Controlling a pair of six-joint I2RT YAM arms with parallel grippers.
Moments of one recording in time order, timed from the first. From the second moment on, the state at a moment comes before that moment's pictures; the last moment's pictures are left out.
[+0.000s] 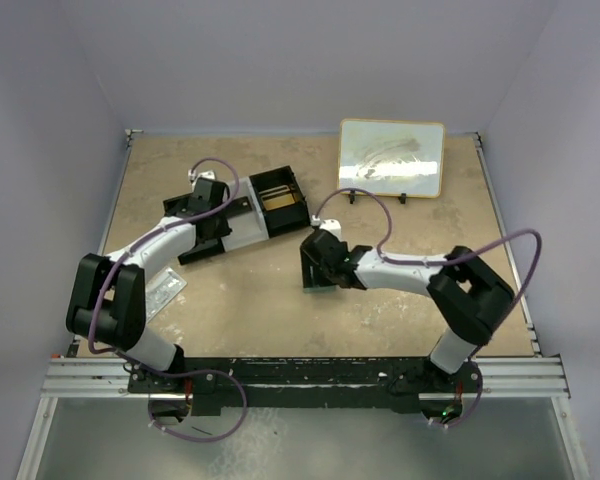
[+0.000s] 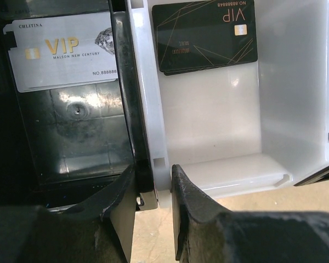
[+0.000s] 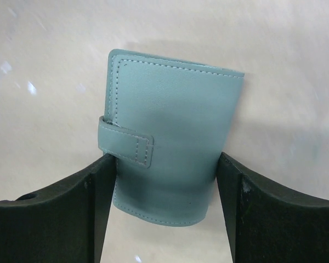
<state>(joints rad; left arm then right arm) -0.27 1.54 0.97 -0.34 -0.26 -0.47 0.87 1.74 0.99 -0.26 0.32 0.61</state>
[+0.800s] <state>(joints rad) -0.51 1.61 0.97 -0.31 -0.19 -0.46 0.87 1.17 0.55 -0.40 0.21 0.90</state>
